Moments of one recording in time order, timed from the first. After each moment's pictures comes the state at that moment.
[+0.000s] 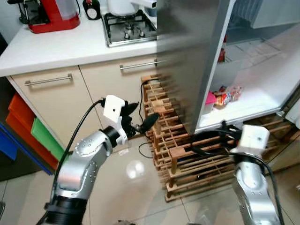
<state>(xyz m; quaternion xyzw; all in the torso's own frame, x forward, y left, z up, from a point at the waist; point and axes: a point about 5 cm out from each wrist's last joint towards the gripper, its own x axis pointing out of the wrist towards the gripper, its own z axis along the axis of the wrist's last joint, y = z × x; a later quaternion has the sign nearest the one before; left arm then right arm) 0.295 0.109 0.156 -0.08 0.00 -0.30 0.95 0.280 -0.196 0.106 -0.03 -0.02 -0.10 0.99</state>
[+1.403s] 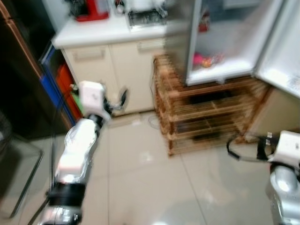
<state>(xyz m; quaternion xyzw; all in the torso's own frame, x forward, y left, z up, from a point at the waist) 0.323 0.181 0.171 0.01 -0.10 -0.05 0.99 0.235 -0.309 0.083 -0.11 0.10 -0.29 0.95</state>
